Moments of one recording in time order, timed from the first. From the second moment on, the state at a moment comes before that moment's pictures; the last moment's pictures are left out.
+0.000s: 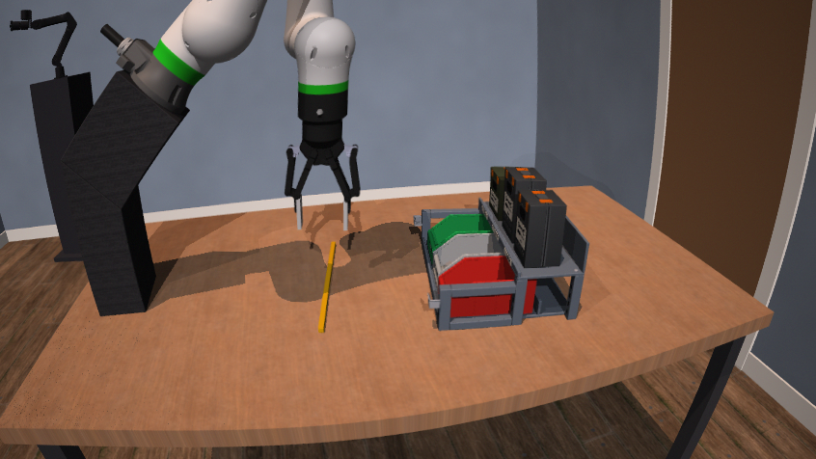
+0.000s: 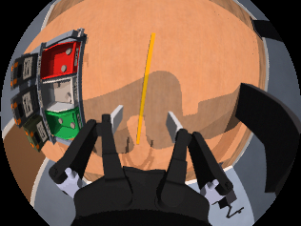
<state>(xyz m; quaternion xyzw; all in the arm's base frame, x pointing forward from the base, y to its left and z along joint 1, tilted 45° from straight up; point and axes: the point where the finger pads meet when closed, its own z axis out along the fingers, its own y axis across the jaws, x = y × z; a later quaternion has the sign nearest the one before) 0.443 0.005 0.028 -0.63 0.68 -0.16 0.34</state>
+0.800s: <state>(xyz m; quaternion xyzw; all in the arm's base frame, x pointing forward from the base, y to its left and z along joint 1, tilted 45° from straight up) 0.443 0.005 0.029 -0.63 0.68 -0.16 0.33</state>
